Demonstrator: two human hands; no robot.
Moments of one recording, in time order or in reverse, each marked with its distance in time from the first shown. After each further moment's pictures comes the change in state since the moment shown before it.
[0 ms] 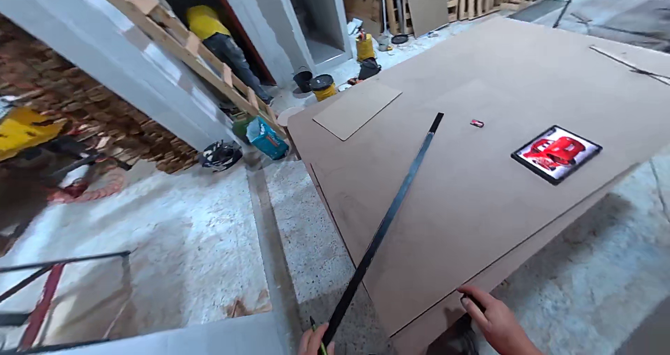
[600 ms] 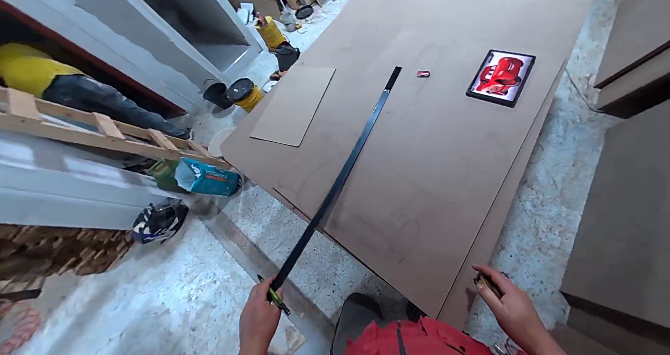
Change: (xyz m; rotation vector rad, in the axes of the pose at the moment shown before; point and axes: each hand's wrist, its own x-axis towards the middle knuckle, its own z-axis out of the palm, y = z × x) left_hand 0.296 -0.093 -0.106 0.319 -0.087 0.275; right_hand -0.050 -0.080 0.099 0.244 0.425 0.403
